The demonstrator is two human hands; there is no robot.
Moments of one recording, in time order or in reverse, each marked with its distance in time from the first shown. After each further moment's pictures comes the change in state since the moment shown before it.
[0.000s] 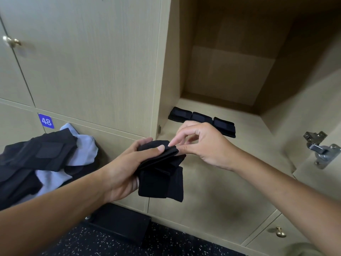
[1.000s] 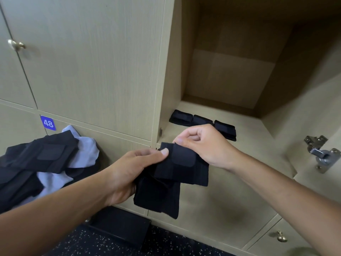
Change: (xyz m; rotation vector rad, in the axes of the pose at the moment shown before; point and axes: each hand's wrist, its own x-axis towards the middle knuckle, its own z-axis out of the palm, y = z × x) left_hand -0.009 0.005 0.002 0.280 -0.053 -0.054; right_hand 0.000 -0.008 0.000 -0.026 0.073 0.229
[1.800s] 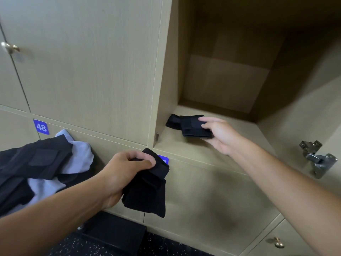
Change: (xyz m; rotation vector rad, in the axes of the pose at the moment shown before) left_hand 0.014 -0.004 -0.010 0.045 0.248 0.041; right_hand 0.068 0.059 -0.043 0.647 0.366 0.337
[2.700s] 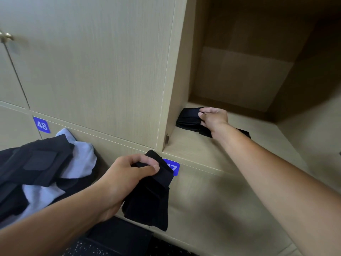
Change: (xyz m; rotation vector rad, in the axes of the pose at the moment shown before) left_hand 0.024 -0.006 -0.014 0.043 0.016 -0.005; right_hand 0.113 0.021 0.049 -0.103 0.305 -0.053
